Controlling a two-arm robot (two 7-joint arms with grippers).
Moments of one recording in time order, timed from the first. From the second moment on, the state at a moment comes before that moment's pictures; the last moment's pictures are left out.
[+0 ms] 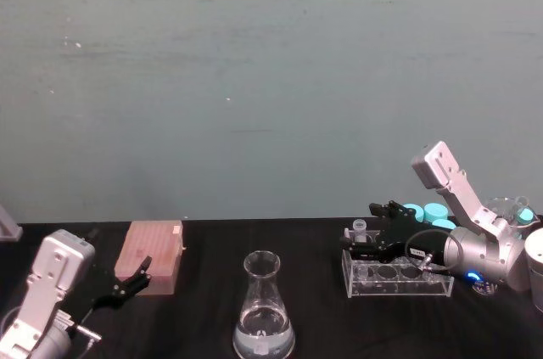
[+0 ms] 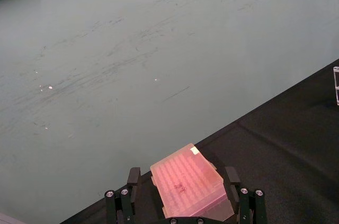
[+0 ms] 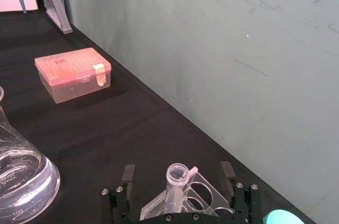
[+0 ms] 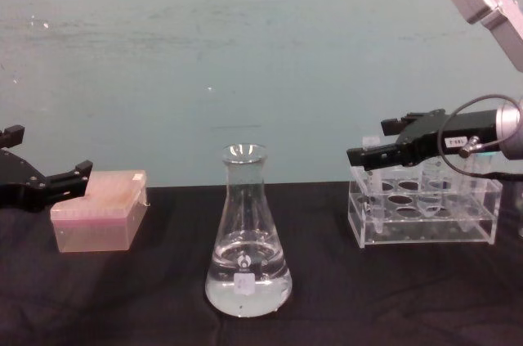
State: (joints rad) left arm -0.20 0.60 0.45 -1.41 -0.25 -0.12 0.03; right arm 0.74 0.32 -0.51 -0.82 0.25 -0.02 0.66
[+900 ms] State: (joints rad) left arm -0.20 0.60 0.45 -1.41 -0.25 -0.12 0.03; right arm 0.74 0.32 -0.51 -0.82 0.25 -0.02 0.66
